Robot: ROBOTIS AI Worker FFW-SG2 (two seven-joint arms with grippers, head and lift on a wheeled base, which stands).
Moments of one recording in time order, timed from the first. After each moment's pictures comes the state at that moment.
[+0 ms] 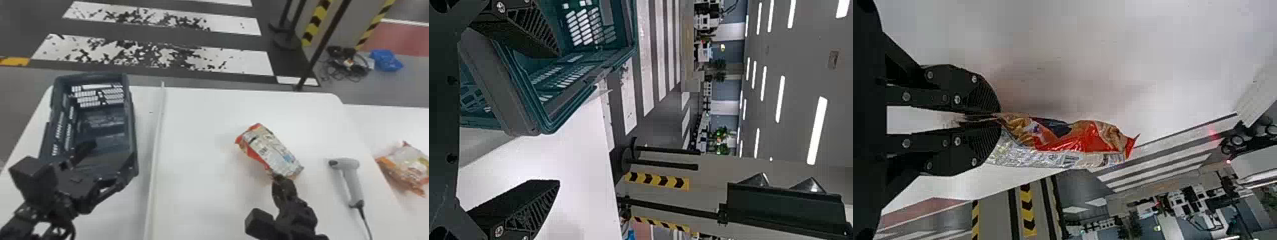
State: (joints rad) left arm 0.57 0.15 0.04 -2.05 0.09 0.13 -0.33; right arm 0.56 -0.35 0.36 -1.95 0.93 0.60 -0.05
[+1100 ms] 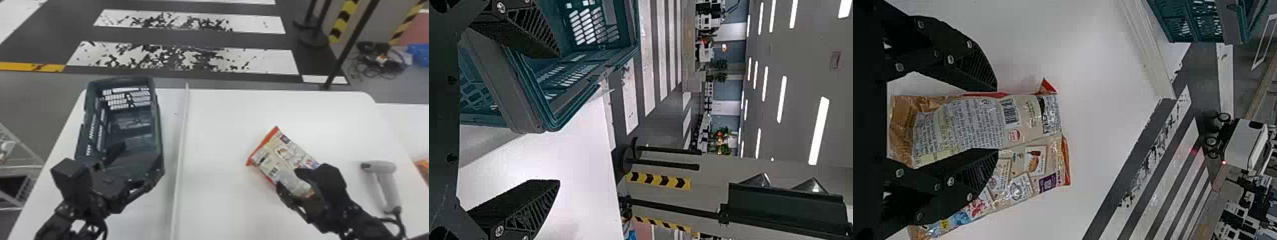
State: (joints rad) left arm 0.59 0.15 0.04 -2.05 0.09 0.13 -0.33; right arm 0.56 -0.30 0.12 -2.21 0.26 0.66 0.33
